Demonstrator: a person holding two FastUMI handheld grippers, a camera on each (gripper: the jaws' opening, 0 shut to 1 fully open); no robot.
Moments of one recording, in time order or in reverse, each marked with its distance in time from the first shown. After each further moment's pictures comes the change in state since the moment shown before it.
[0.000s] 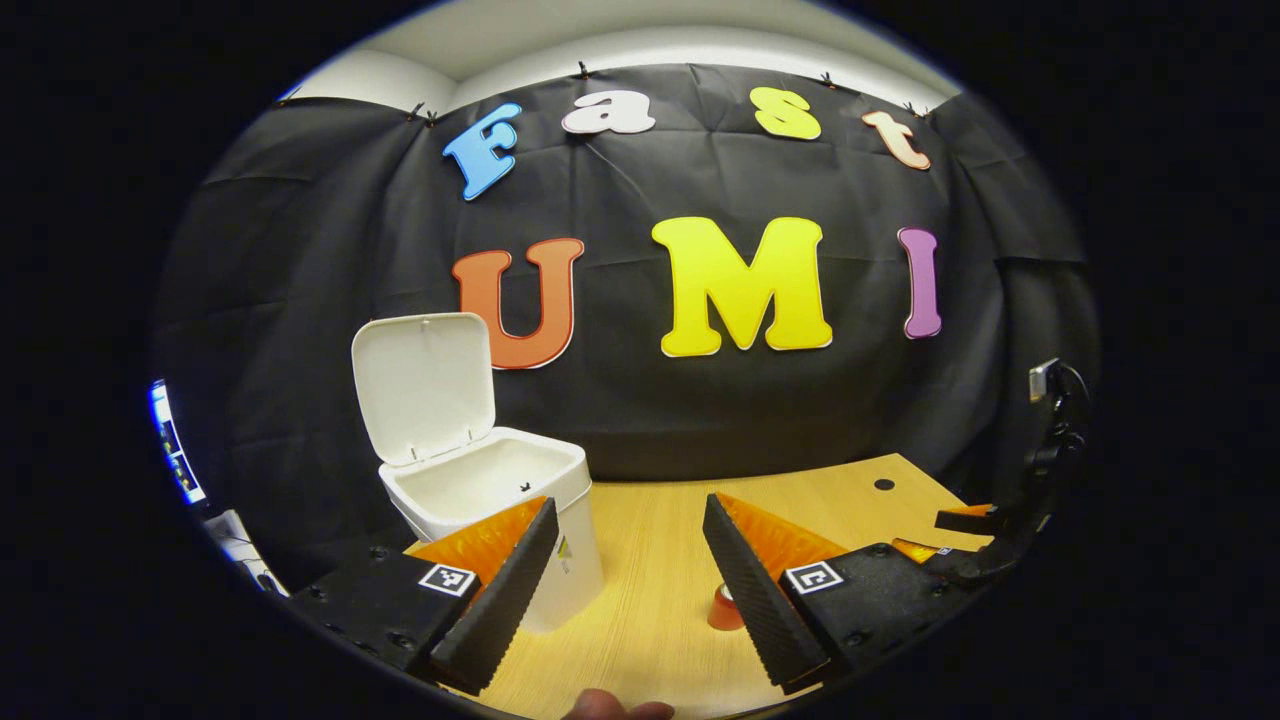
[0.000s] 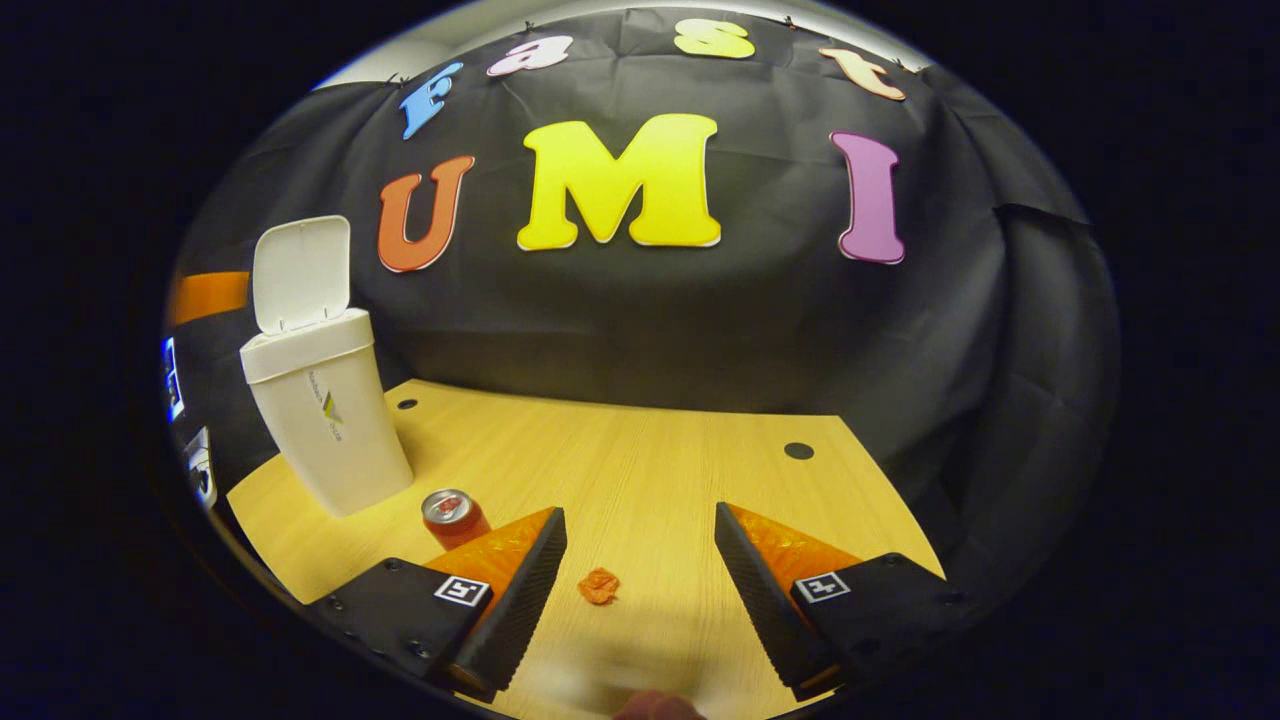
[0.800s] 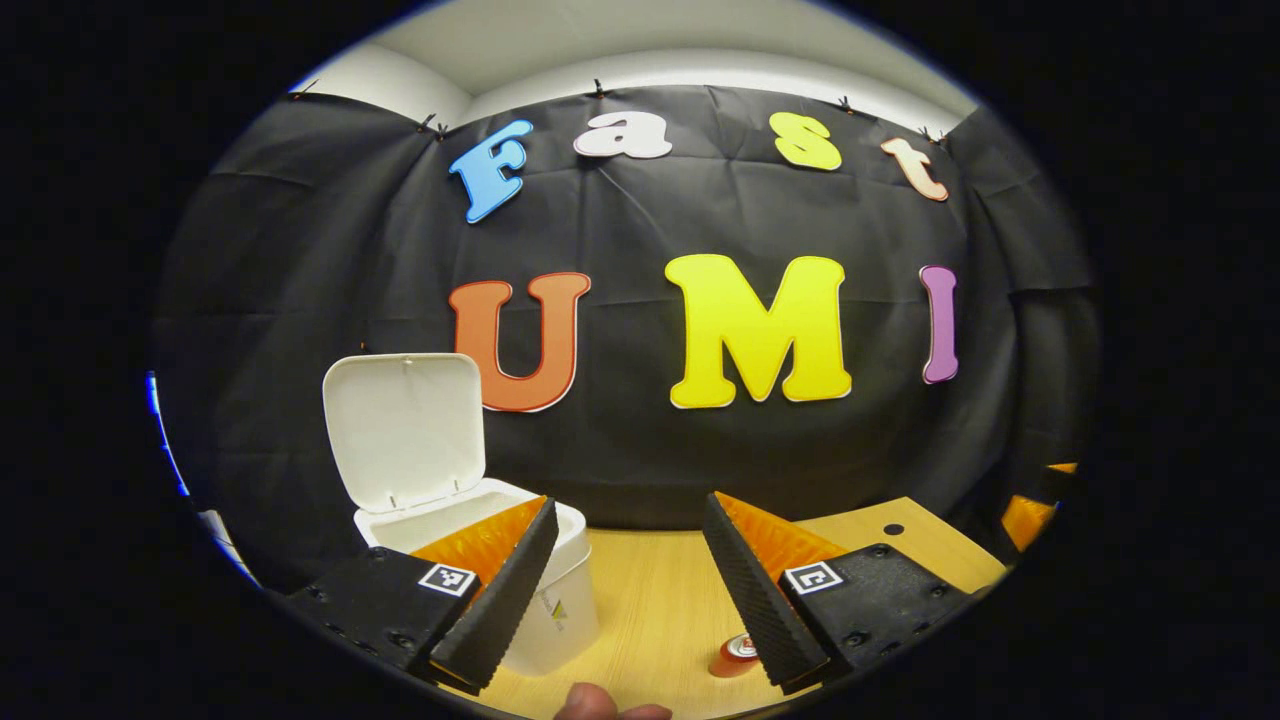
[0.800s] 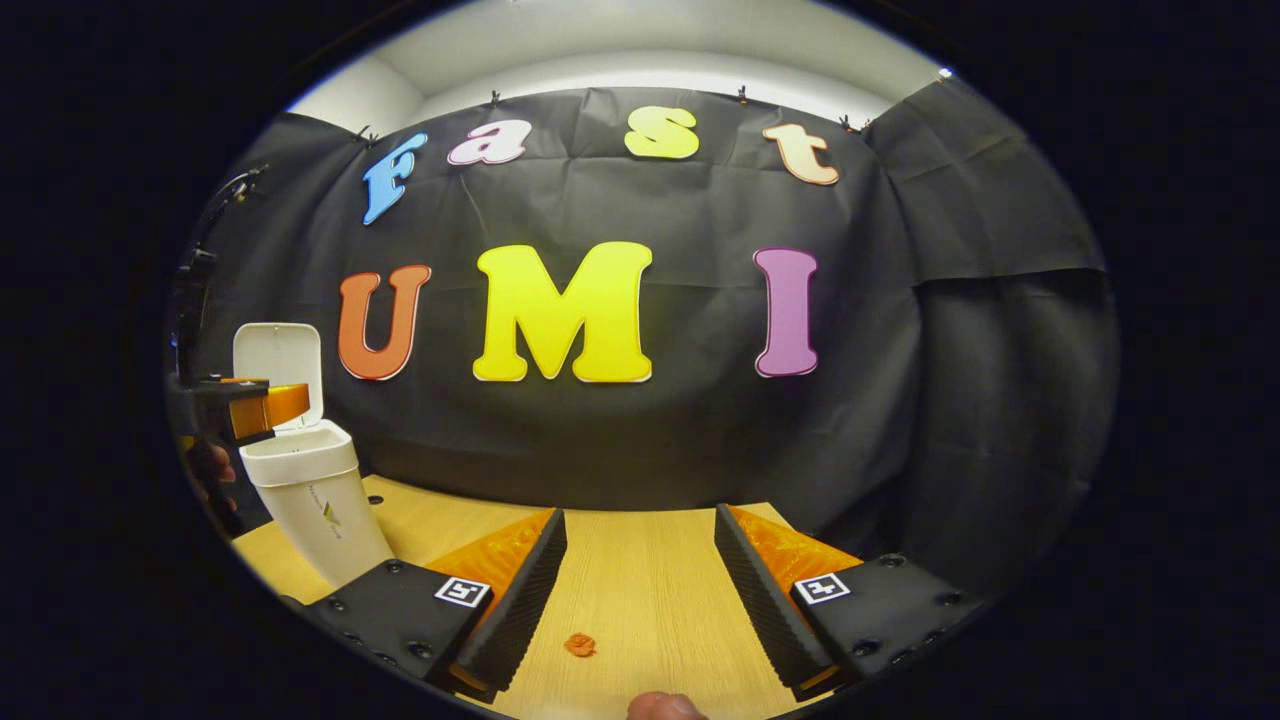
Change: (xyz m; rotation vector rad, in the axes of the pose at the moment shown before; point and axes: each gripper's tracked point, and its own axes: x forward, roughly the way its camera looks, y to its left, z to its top) left arm 0.054 0.004 0.048 -0.016 -0.139 -0.011; right arm -0.098 -0.025 0.118 0.074 -0.316 -0.192
